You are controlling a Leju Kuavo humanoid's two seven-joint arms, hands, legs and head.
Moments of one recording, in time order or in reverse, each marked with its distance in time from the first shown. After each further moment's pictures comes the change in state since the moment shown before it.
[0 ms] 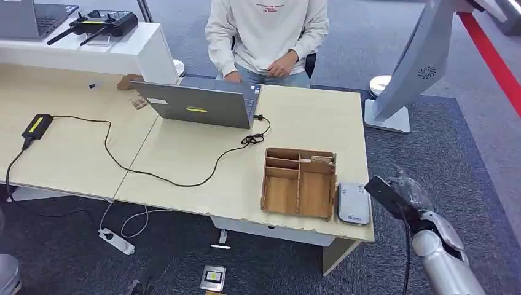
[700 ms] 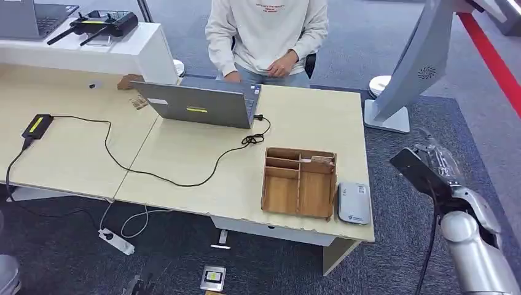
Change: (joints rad) left arm -0.002 -0.016 0.056 0.011 -0.066 -0.001 -0.053; right arm -0.006 -0.066 -0.087 -0.323 -0.031 0.104 0.038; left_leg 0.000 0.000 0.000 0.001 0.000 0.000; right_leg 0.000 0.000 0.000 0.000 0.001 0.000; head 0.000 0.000
